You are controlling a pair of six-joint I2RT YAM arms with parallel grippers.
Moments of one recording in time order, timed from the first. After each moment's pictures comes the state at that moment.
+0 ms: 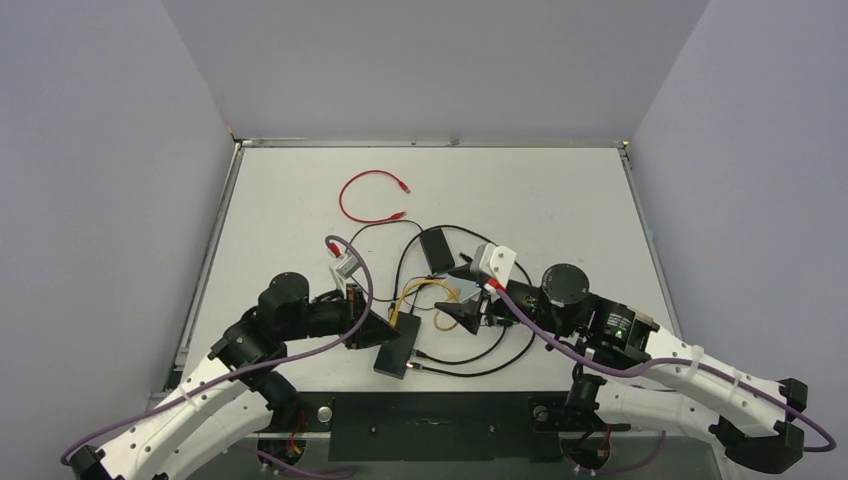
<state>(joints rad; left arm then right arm) -0.72 0.59 0.55 -0.26 0.57 -0.76 1.09 0.78 0.90 -0.24 -0.07 -0.15</state>
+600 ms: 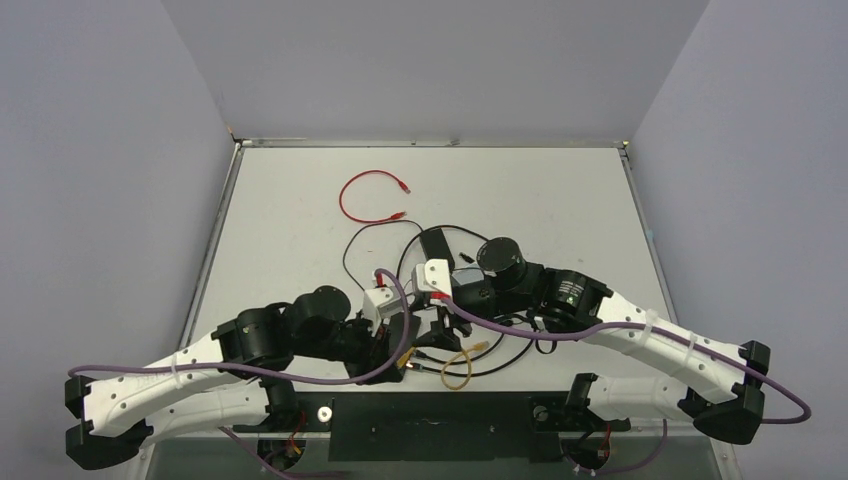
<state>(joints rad) -1.17 0.76 0.85 -0.71 0.30 -0.54 1.09 1.09 1.15 -0.49 -0.51 -0.29</state>
